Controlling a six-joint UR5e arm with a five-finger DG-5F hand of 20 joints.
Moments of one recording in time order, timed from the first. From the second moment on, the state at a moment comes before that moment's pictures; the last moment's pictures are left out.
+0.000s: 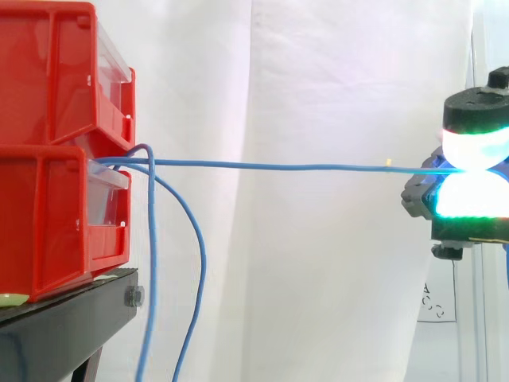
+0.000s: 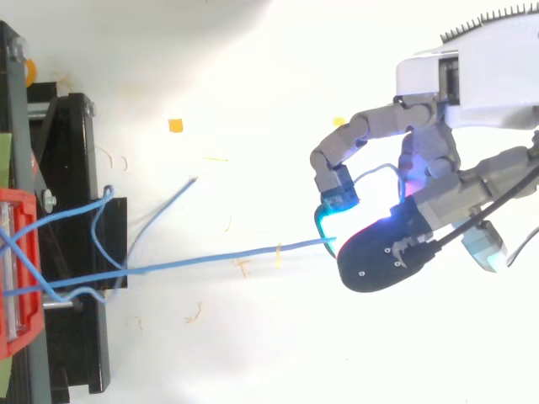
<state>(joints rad) 0.06 -2.12 -1.05 -3.62 -1.53 -0.25</state>
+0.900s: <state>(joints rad) 0.07 -2.07 -1.15 -3.34 -1.49 -0.17</state>
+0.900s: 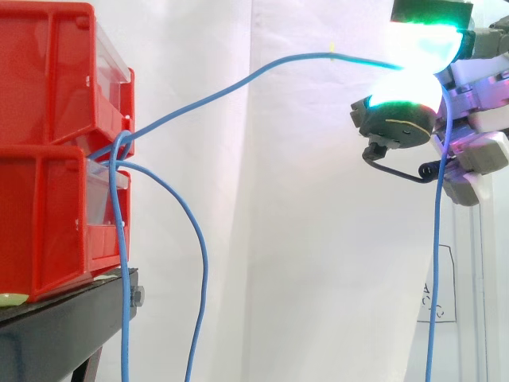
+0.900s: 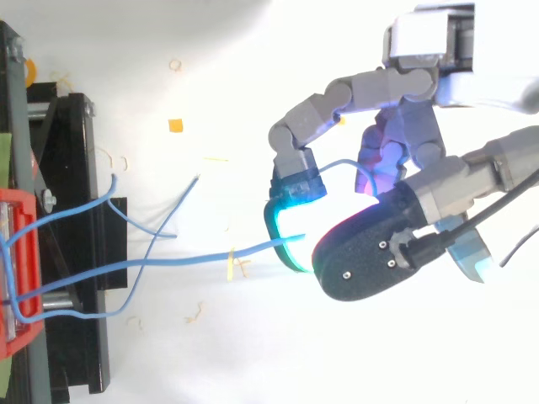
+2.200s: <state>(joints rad) 0.07 -2.07 -1.17 -3.33 -1.49 -0.19</state>
